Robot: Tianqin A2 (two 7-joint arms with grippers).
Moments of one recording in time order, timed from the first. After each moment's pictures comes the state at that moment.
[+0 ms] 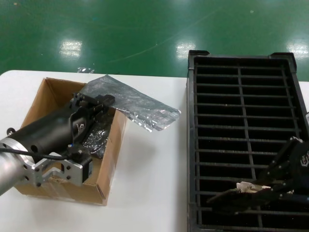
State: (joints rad) left arm -0.28 -0.74 1.72 -1.92 -0.99 0.54 0.29; right arm 1.28 0.90 -2.37 1.54 1.67 -1.57 0.48
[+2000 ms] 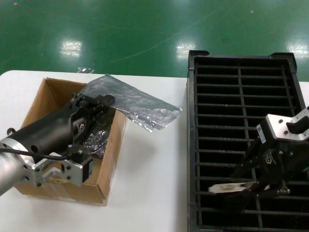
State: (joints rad) left arm -0.28 -0.74 1.72 -1.92 -0.99 0.54 0.29; right arm 1.28 0.66 -2.43 1.37 1.42 -1.57 0.35
